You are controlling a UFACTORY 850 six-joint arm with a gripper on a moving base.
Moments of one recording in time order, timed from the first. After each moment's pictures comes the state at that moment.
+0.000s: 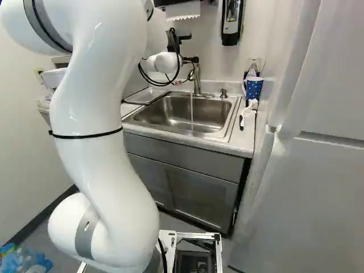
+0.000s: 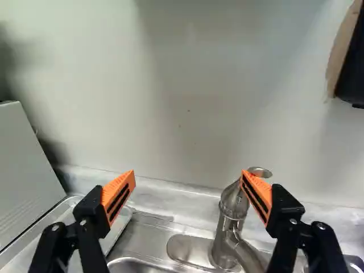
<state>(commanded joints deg) -5.4 -19.5 -74.7 0.0 30.9 0.0</state>
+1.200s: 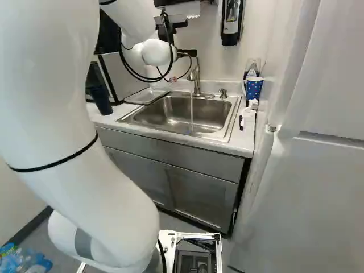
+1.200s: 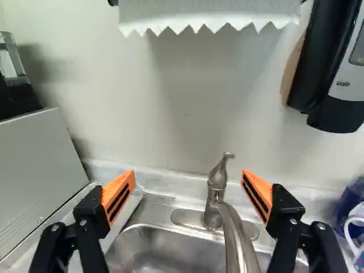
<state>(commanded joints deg) -6.2 -2.7 -60.6 0.0 25.7 0.0</state>
